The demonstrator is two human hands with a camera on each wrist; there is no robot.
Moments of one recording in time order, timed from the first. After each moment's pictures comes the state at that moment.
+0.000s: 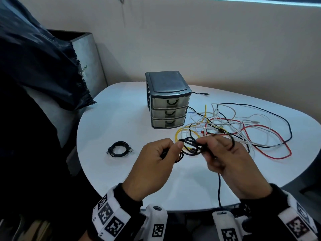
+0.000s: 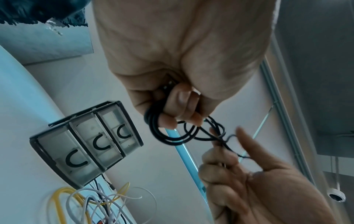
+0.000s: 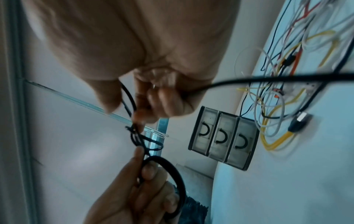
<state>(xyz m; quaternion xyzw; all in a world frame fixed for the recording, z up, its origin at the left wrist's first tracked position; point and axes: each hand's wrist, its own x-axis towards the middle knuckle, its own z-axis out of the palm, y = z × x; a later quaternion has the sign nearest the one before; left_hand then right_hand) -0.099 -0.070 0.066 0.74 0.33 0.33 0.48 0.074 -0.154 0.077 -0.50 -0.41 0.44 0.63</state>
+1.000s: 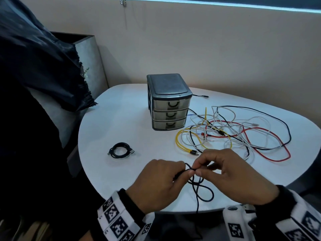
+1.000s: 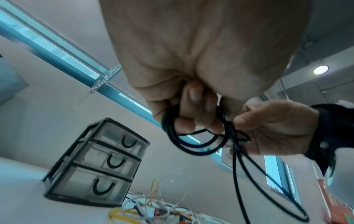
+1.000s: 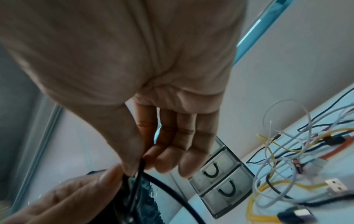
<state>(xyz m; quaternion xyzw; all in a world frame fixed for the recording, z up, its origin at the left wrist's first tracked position) -0.106 -0.075 0.035 0.92 0.23 0.23 0.21 0.076 -0.164 0.088 -0.66 -0.63 0.28 0.30</state>
